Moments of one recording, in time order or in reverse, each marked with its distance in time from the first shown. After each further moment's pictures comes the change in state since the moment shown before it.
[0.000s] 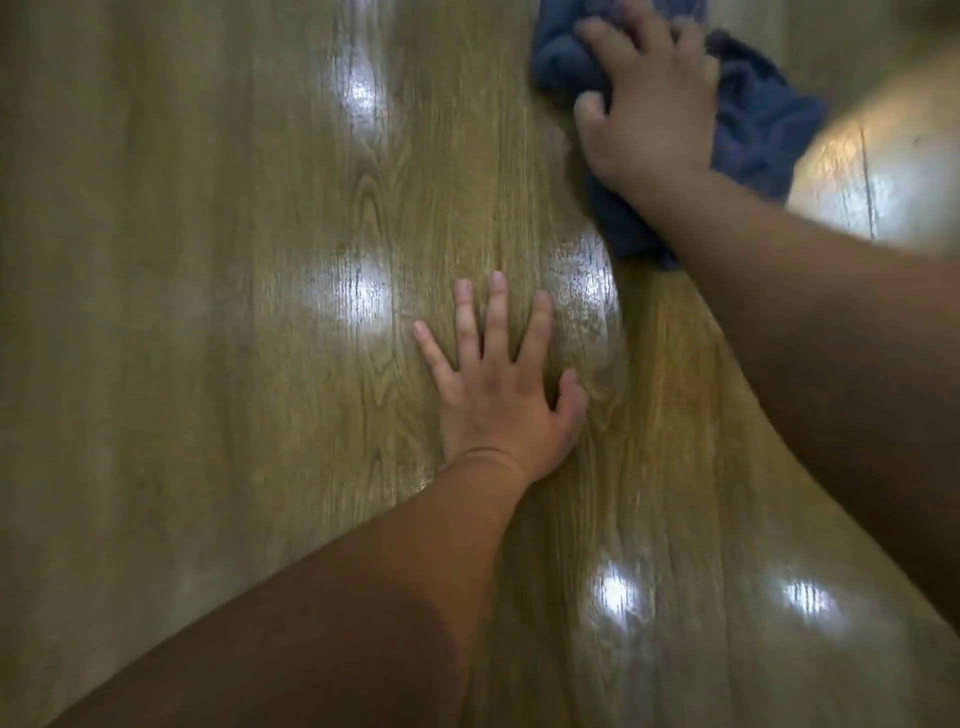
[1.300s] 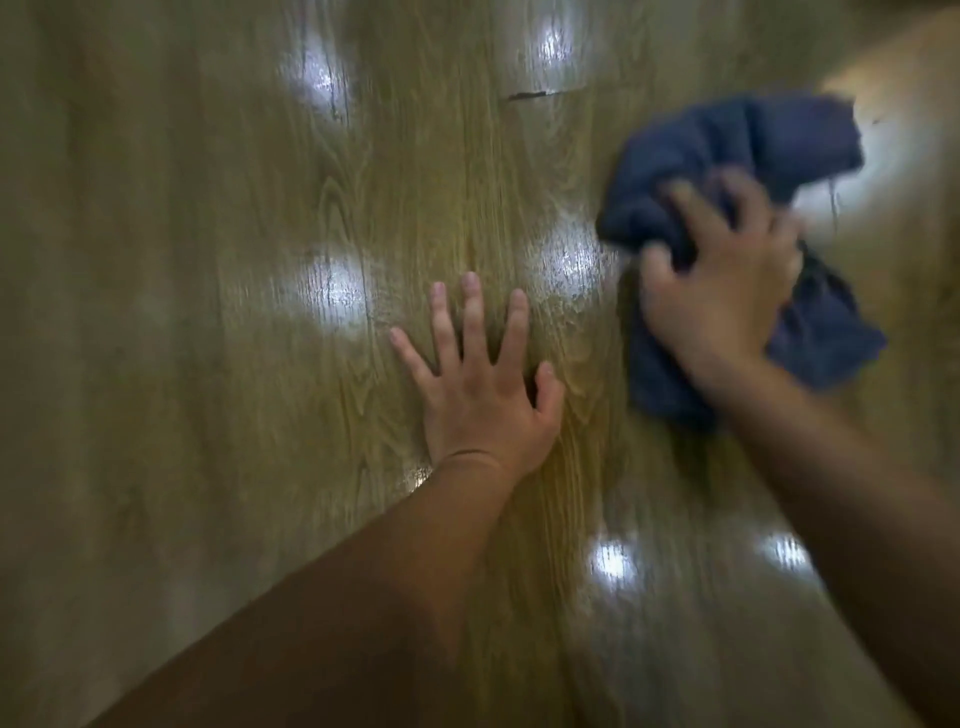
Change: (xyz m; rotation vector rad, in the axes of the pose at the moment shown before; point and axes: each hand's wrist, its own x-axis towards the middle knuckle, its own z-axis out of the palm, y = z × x) left_hand 0.002 0.000 0.002 -0.013 0.040 -0.001; right_hand -0.126 0.024 -0.025 0.057 0.109 0.347
